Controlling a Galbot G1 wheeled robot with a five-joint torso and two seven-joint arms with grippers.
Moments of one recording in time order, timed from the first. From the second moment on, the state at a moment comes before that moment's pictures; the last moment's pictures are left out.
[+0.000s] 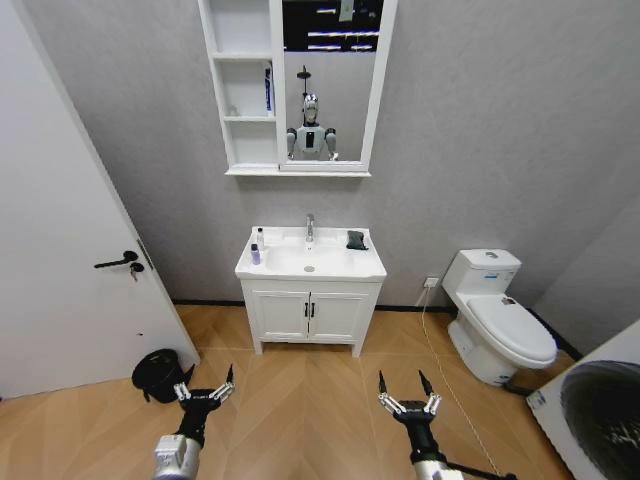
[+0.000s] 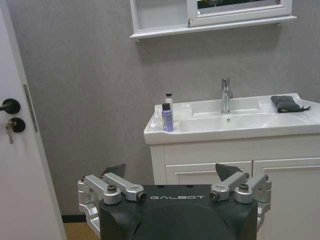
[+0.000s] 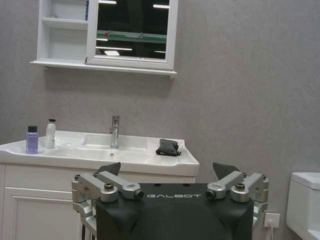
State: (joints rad) left arm 1.67 -1.41 -0.58 -2.12 -0.07 0.02 -0.06; right arm -1.75 1.41 0.49 2.02 0.02 0.37 0.19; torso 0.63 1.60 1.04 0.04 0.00
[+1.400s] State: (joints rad) left arm 1.60 -1.39 -0.56 -2.05 -0.07 0.01 -0.04; right arm -1.71 1.43 0.47 1.95 -0.03 0.47 0.14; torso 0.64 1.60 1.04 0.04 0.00
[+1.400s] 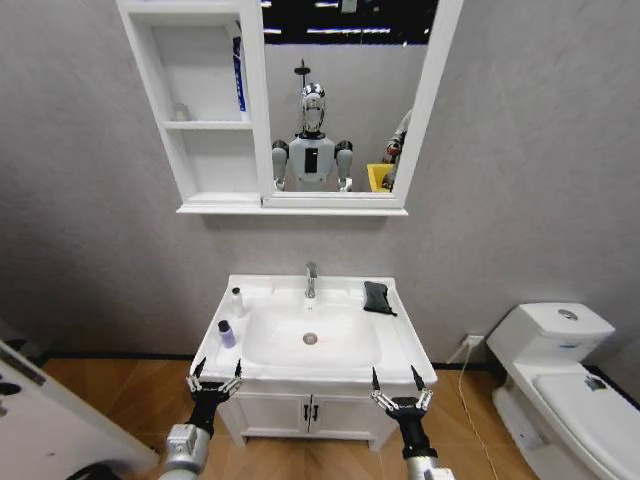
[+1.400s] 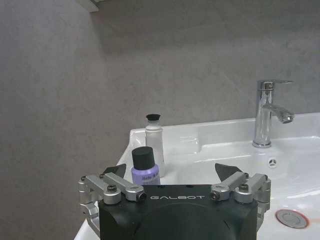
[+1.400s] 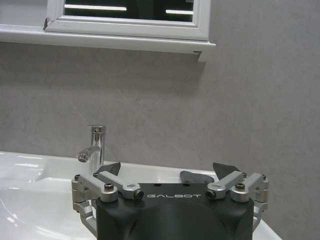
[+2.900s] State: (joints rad) left arm 1.33 -1.33 -0.54 -1.74 -0.21 0.10 -0.10; right arm -1.65 1.42 0.48 1.84 0.01 0.58 0.10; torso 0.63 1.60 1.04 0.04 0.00
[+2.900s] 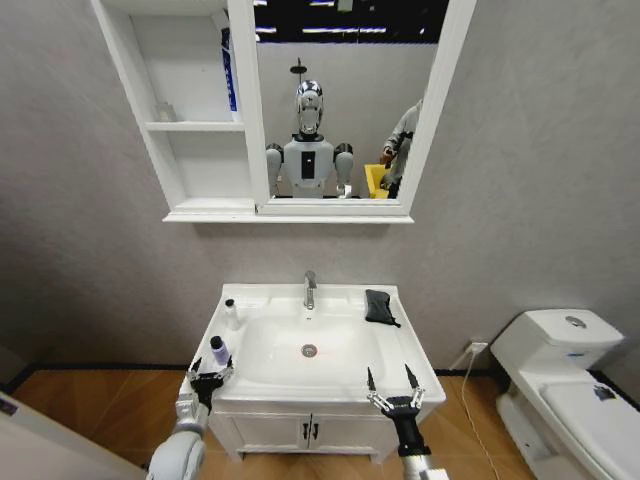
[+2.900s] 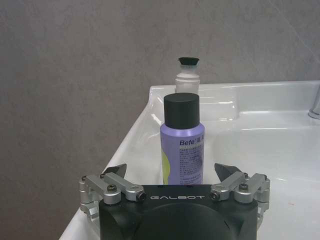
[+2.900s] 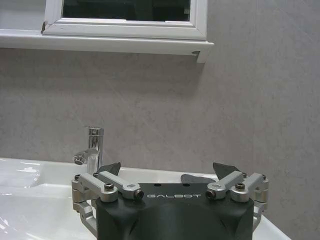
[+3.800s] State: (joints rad) left arm 1.32 -1.08 -0.57 -2.13 -0.40 0.31 -0.16; right arm -1.65 1.42 0.48 1.84 0.00 0.57 0.10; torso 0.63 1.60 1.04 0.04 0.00
